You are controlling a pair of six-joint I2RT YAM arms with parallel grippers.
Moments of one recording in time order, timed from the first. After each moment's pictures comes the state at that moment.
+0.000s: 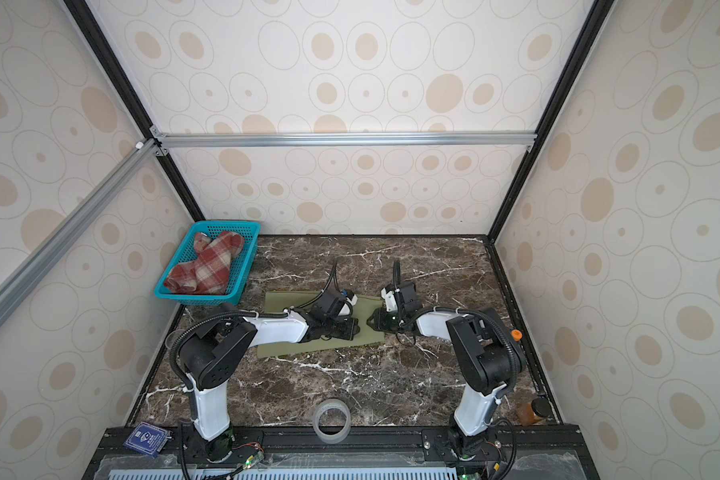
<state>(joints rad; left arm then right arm) -0.74 1.92 1.04 0.00 0.22 -0.50 0.39 1.75 0.83 -0.02 -0.44 0.49</state>
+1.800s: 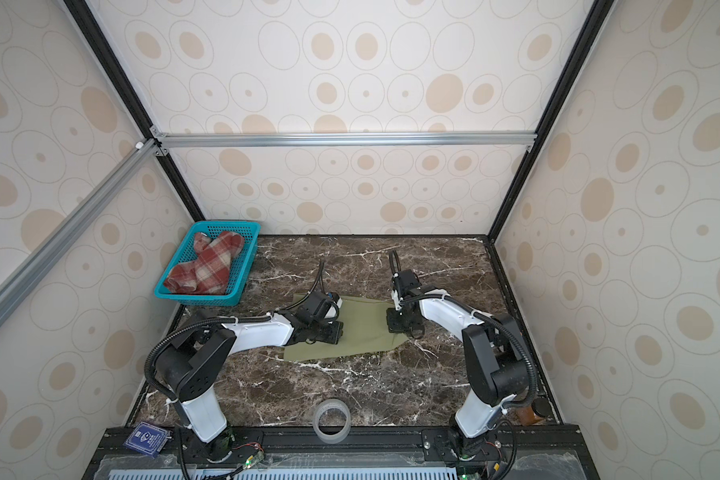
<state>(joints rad) -0.68 1.78 0.93 -0.11 0.14 -0.43 0.38 1.66 1.08 -0.72 -0.13 0.29</state>
